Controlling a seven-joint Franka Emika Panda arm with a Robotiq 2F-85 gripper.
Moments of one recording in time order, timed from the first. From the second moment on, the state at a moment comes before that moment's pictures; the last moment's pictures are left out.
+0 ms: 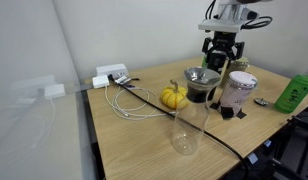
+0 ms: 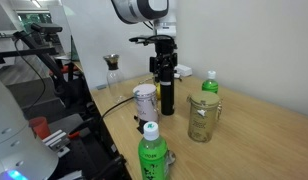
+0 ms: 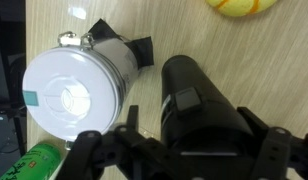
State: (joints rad) arm 0.01 0.12 -0.04 -2.35 -0.02 2.43 1.46
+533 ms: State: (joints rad) arm 0.01 0.11 -0.04 -2.34 -0.03 2.44 1.46
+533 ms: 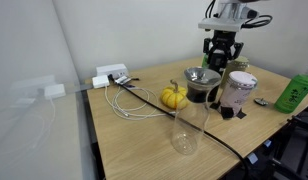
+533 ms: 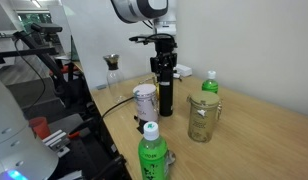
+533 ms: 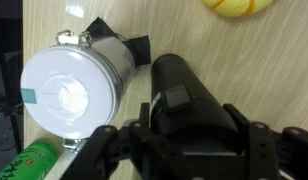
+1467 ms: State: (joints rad) arm 0.03 0.10 -0.03 -2.31 -0.03 2.44 1.45
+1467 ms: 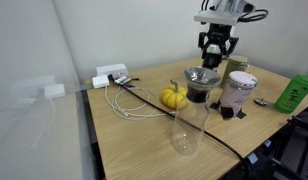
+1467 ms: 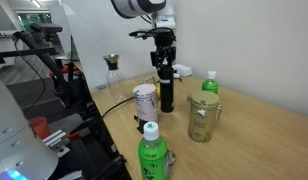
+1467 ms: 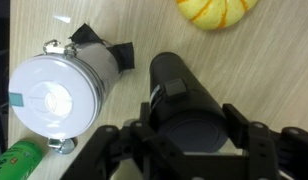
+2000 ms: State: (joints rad) arm 0.03 0.11 -0.04 -2.33 -0.03 2.44 1.46
